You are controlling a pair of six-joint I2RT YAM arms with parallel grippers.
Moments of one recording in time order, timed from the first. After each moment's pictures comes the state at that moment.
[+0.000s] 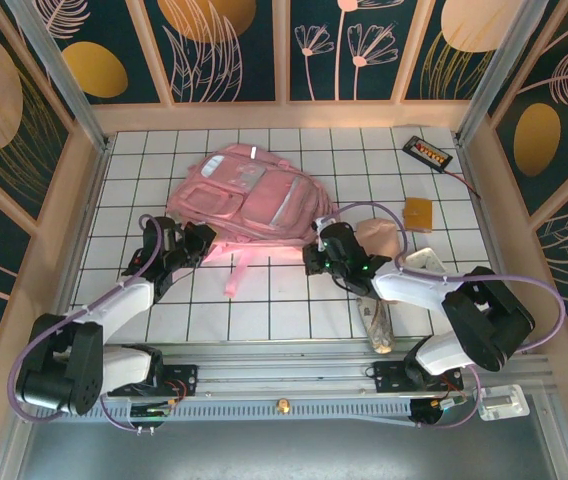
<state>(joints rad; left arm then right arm) -0.21 1.24 0.47 0.24 0.34 -1.22 0.76 1.43 0.63 0.12 0.02 0.45</state>
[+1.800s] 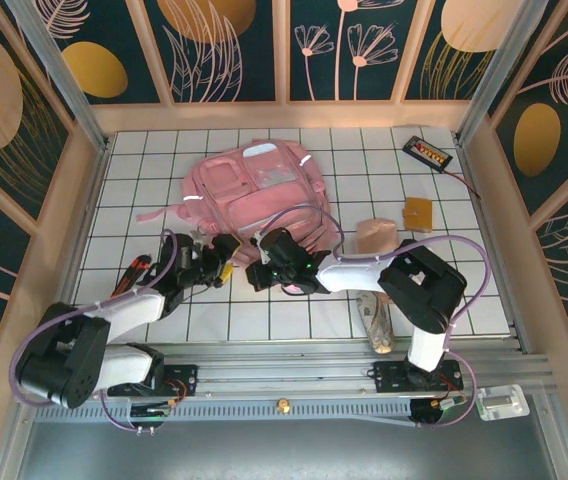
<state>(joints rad) -0.38 1.29 0.34 0.39 0.40 -1.39 0.98 1.80 0.96 0.10 -0.17 0.57</state>
